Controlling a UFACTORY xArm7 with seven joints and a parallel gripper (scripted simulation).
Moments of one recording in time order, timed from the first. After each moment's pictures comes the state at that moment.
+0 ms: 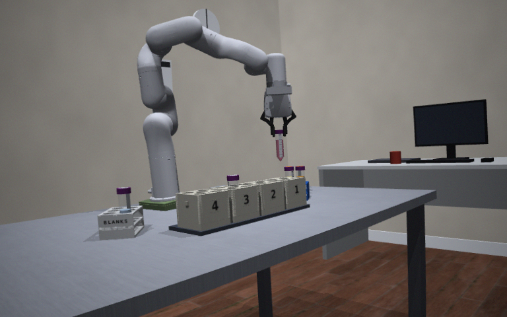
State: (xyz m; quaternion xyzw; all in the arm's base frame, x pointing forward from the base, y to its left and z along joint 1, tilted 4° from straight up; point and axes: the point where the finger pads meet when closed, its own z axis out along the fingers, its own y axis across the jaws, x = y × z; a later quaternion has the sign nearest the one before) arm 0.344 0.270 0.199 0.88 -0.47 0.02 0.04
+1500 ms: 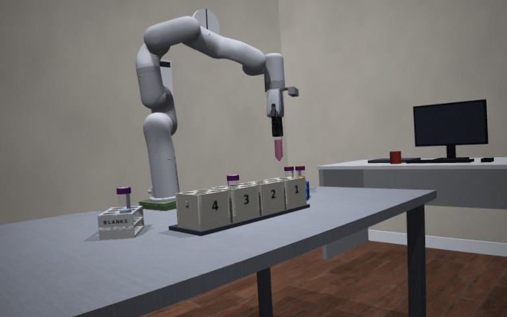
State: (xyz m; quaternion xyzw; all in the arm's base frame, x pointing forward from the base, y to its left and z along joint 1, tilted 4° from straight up) arm 0.339 0.268 0.200 0.99 0.15 -0.01 0.04
